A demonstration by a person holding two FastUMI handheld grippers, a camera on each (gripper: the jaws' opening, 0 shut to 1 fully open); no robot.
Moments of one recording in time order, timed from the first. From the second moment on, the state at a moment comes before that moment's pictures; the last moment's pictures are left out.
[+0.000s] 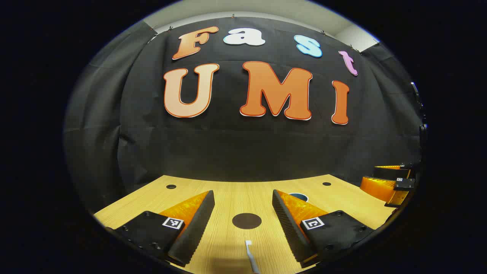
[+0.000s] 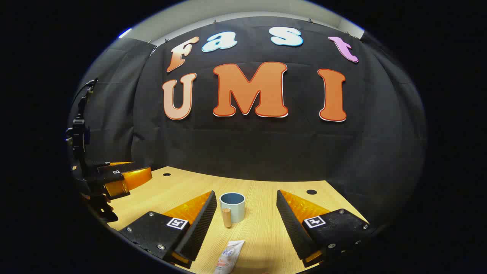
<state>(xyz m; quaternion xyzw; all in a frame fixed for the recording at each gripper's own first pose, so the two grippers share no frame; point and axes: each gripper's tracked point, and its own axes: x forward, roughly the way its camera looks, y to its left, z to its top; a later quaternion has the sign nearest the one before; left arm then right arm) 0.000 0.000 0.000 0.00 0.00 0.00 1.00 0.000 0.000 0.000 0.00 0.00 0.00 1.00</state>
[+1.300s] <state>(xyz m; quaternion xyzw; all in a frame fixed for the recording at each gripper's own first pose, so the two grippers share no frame) 0.000 -0.008 -0.011 0.00 0.03 -0.01 1.00 0.002 0.004 -0.010 -0.03 0.03 0.01 1.00</state>
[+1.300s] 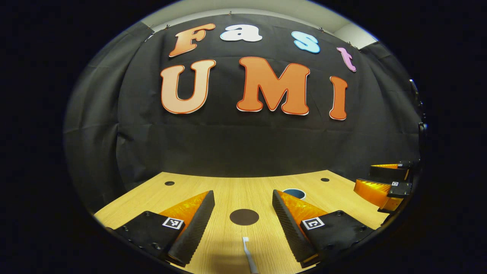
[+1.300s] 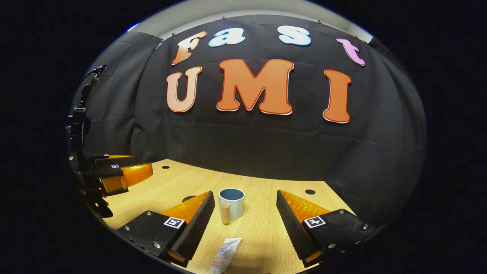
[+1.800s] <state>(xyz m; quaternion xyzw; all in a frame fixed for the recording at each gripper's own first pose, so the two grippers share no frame) 0.009 -0.023 -0.071 -0.02 0.16 -0.04 0.99 0.006 0.003 -0.066 -0.03 0.15 0.01 0.99</state>
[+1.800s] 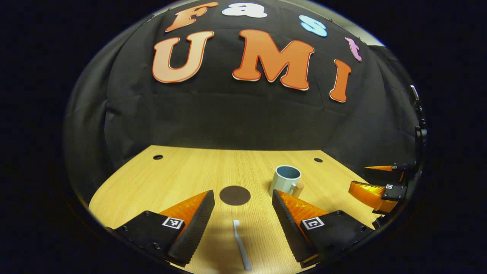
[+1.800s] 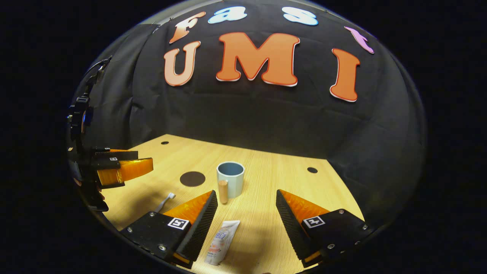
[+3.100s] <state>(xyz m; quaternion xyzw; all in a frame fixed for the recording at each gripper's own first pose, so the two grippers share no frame) -0.015 -0.024 -0.227 -0.05 0.40 0.01 0.91 -0.013 0.045 -0.193 -0.04 0.34 0.04 0.94</state>
